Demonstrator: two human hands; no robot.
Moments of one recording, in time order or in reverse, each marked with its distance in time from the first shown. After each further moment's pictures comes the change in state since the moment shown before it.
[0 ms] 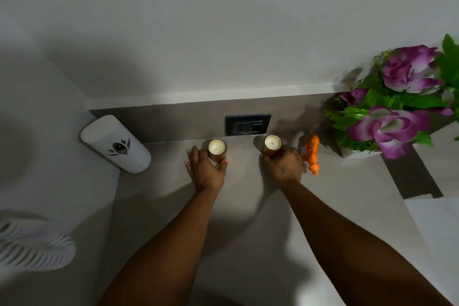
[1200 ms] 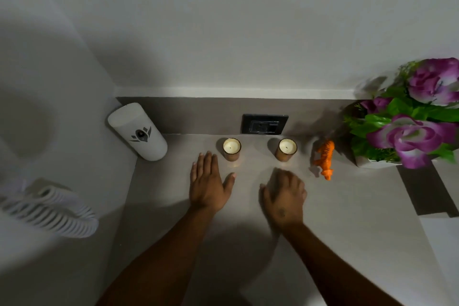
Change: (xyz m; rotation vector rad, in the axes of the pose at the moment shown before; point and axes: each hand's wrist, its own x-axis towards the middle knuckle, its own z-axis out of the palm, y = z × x) left_hand -0.040 -0.044 -0.029 0.437 -0.120 0.244; right_hand -0.097 0.024 0.007 -0.174 -0.059 -0.291
